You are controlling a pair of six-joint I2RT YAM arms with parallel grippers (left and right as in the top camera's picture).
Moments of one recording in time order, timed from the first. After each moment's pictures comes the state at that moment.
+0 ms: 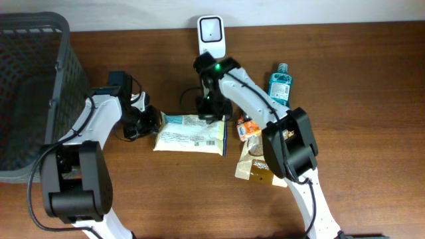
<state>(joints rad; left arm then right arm) 0.01 1.90 1.30 -0.91 0.36 -0.22 0.54 2.44 2.15 -1.27 -0.28 0.42</state>
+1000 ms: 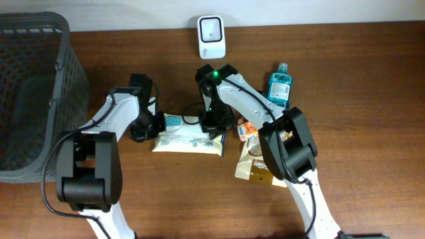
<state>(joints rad) -0.09 1.99 1.31 -0.89 0.11 -0.26 0.55 2.43 2.02 -1.30 -0.33 0.37</state>
